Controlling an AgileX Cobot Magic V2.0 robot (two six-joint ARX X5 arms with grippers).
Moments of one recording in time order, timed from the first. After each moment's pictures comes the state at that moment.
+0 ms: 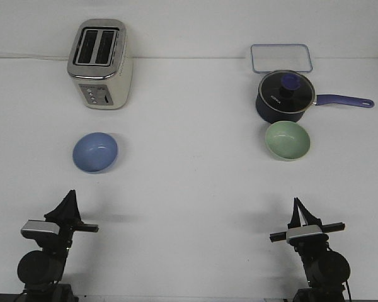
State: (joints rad) left arm -0.03 0.00 0.03 0.17 0.03 -0.03; right arm 0.08 0.00 0.01 -0.06 -0.03 -0.26
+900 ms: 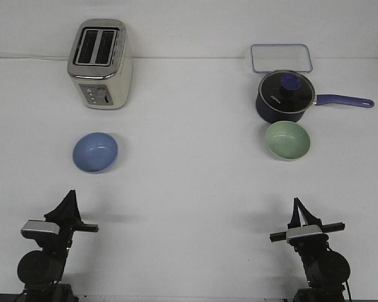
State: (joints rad) left arm -0.03 0.00 0.03 0.17 0.03 -0.03; right arm 0.08 0.00 0.01 -0.06 -0.03 -0.26
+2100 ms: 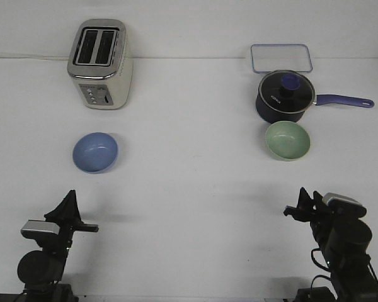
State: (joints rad) left arm -0.03 0.00 0.03 0.17 0.03 -0.03; right arm 0.08 0.51 0.61 -0.51 0.03 0.41
